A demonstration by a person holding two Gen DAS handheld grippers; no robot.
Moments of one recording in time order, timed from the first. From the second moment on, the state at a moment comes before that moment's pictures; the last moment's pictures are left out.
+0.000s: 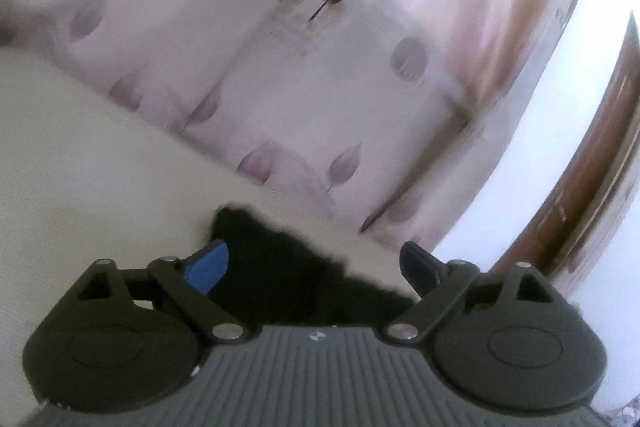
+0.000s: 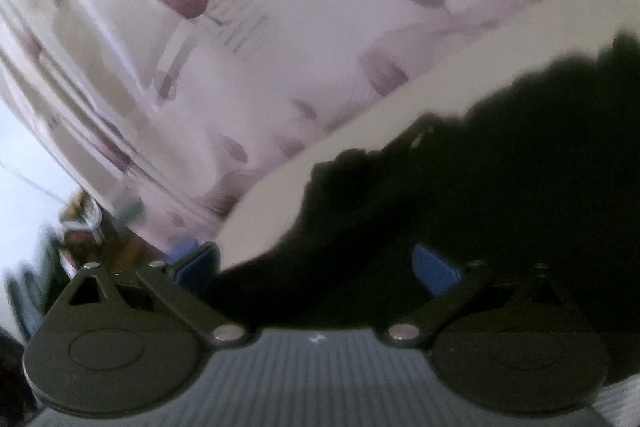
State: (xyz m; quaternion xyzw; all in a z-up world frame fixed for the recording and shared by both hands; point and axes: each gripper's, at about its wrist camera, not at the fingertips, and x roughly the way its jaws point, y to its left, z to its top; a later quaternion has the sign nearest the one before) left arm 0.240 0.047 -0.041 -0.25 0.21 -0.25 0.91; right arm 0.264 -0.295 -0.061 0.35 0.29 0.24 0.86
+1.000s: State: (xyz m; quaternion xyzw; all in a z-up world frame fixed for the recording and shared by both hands) left arm 0.192 0.078 -0.101 -0.31 0.15 -0.15 0.93; right arm 0.326 -0.247 -0.032 0.23 0.32 0.21 0.89
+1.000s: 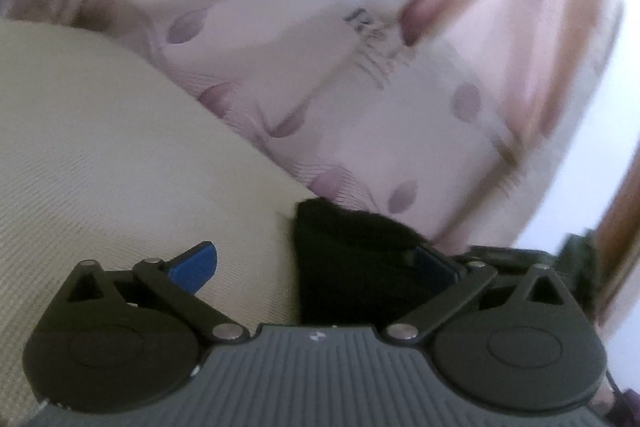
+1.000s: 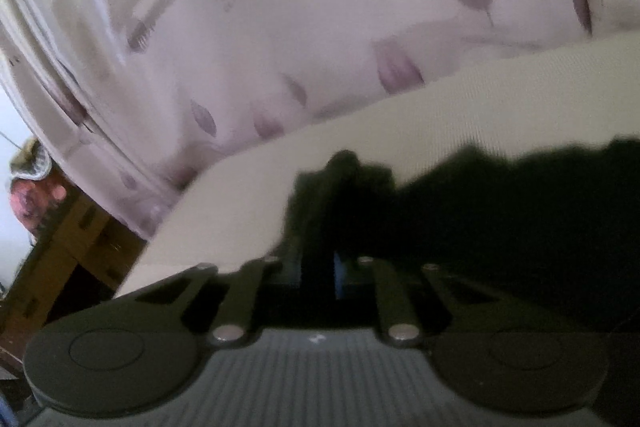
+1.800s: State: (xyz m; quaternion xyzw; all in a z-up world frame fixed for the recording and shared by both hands) left arm 0.201 0.072 -0.103 -0.29 0.18 -0.14 0.93; right arm 0.323 -0.280 -0.055 0.37 0.39 0.21 0.82
